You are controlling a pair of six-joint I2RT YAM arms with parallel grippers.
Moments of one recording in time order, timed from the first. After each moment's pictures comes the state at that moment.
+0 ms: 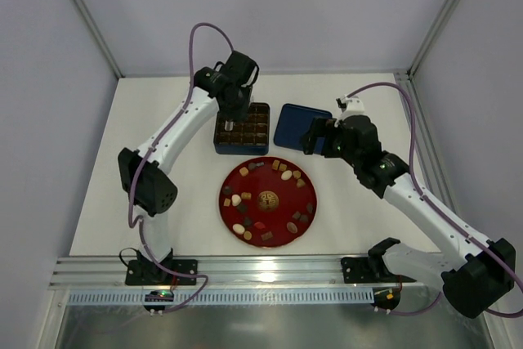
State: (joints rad) left arm -0.58 1.91 2.03 -1.13 -0.21 -0.28; right arm 0.51 1.06 0.89 -0.27 0.09 0.44
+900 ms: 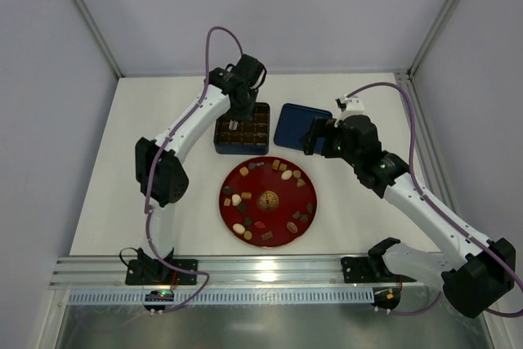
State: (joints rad) left arm -0.57 2.06 2.09 -1.11 -0.24 -0.22; right arm 0.51 1.06 0.89 -0.28 0.09 0.42
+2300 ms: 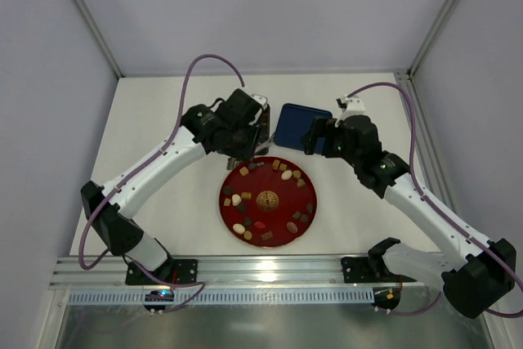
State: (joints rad) left arm -0.77 1.57 1.68 -1.10 -0.12 -0.34; right arm 0.51 1.06 0.89 -0.28 0.10 0.42
